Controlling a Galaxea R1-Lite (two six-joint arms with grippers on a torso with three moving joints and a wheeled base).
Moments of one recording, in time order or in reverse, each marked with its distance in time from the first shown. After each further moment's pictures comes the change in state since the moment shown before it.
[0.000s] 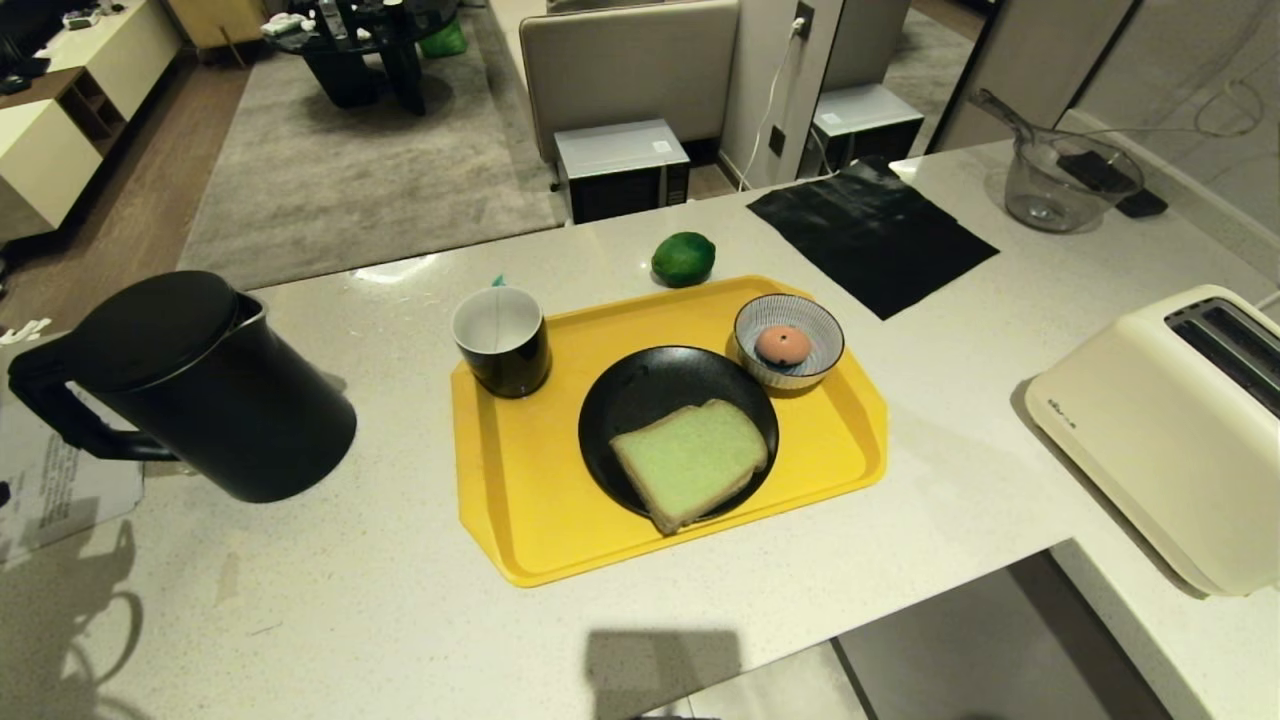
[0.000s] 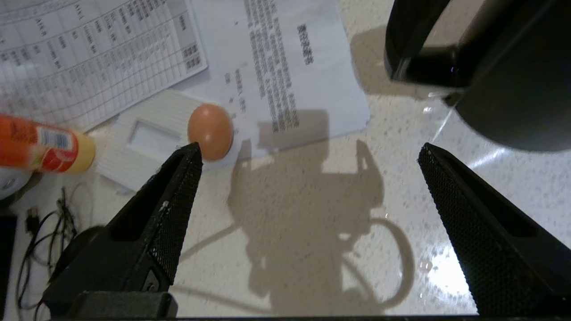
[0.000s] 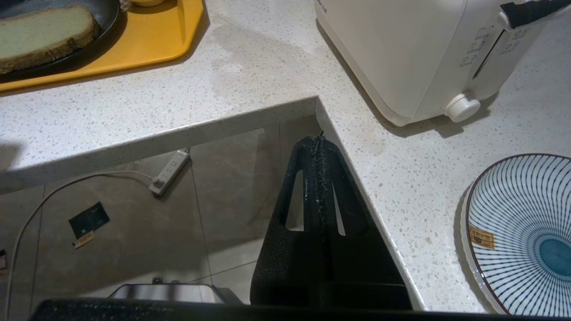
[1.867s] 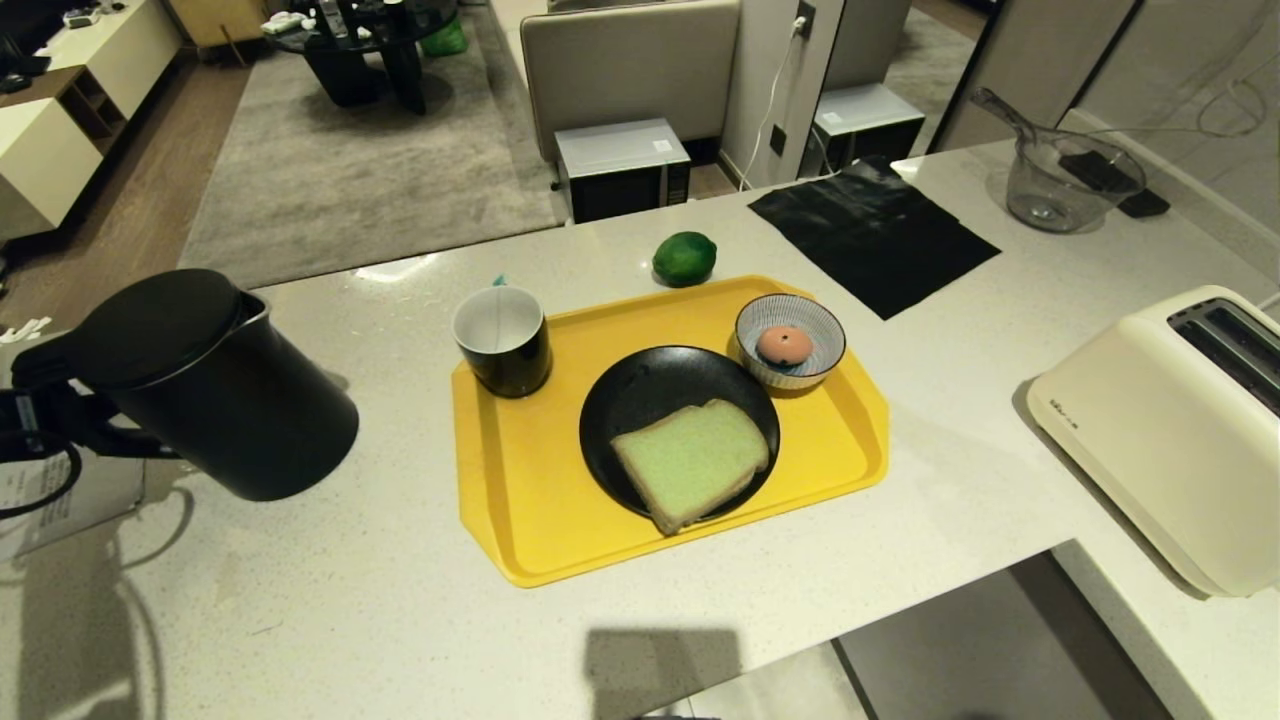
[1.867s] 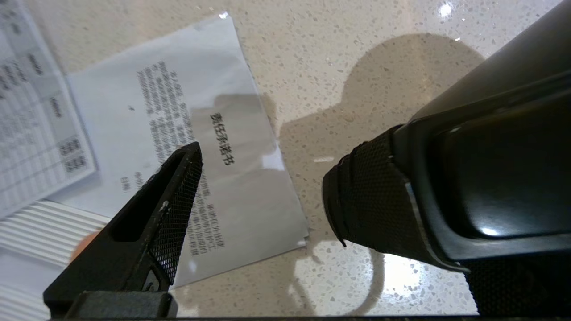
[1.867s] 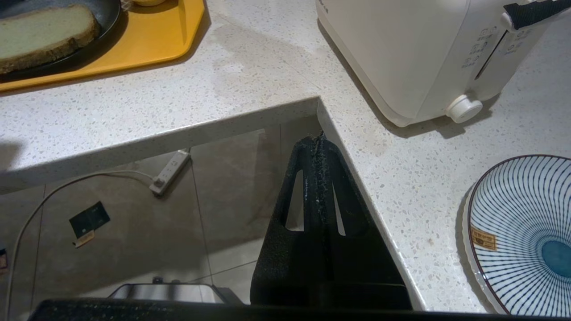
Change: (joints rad) left arm -0.215 0.328 -0.311 0.000 -0.028 -0.107; right arm 0.000 0.000 0.000 0.000 0.000 0.000
